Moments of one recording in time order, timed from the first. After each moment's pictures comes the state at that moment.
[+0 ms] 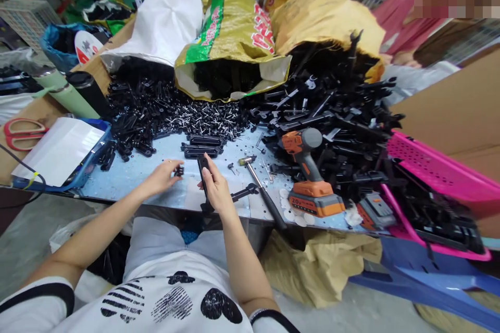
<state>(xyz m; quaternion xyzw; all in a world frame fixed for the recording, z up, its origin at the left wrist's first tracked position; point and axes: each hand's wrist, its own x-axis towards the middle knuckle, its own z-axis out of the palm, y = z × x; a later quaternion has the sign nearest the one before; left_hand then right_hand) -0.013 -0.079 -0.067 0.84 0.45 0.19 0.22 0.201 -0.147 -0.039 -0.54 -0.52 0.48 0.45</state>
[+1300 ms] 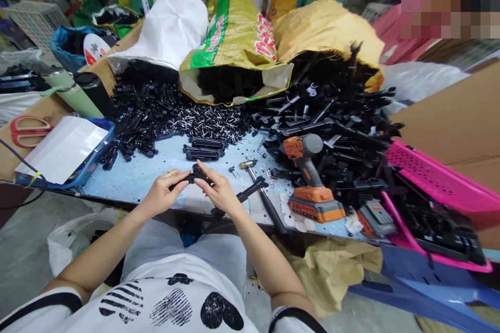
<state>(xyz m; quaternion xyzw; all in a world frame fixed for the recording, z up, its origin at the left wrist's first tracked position) 0.019 -0.137 -0.031 0.76 0.42 0.38 0.31 0.215 -0.140 -0.038 -0.46 -0.68 0.44 0.37</state>
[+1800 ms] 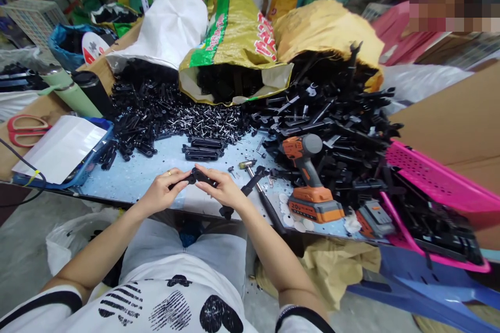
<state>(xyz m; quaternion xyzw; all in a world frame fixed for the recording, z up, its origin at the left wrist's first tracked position) 0.017 -0.133 -0.027 0.79 0.40 0.36 0.30 0.234 -0.129 -0.024 -0.42 -0.76 0.37 0.33</state>
